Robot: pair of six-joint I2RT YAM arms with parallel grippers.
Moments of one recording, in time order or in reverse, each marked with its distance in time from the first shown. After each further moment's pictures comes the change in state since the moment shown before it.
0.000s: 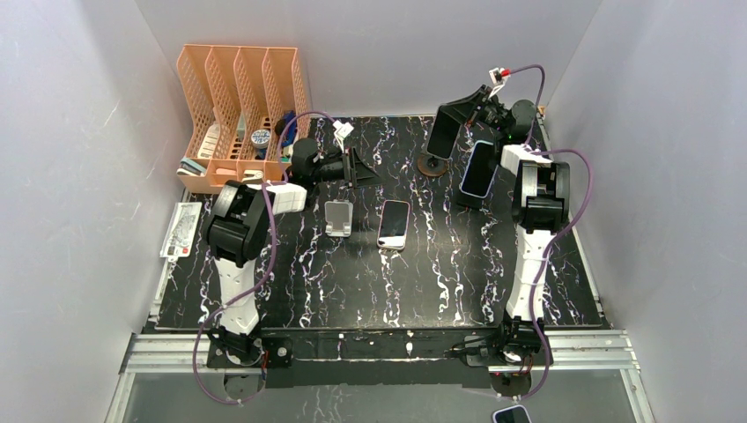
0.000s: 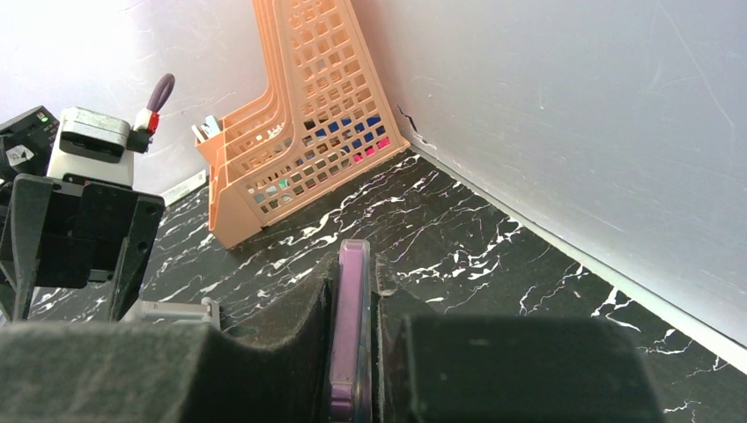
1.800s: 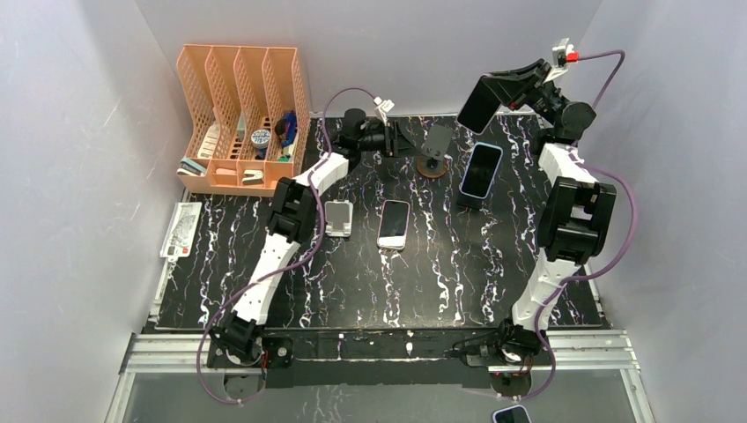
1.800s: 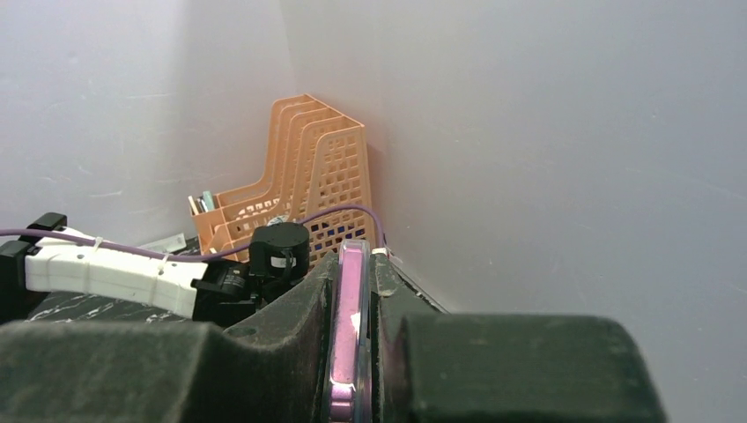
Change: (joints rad) left arm -0.074 0.749 1.205 -0.632 -0.147 0.207; right arm -0.139 -0.416 -0.227 0.250 0.044 0.123
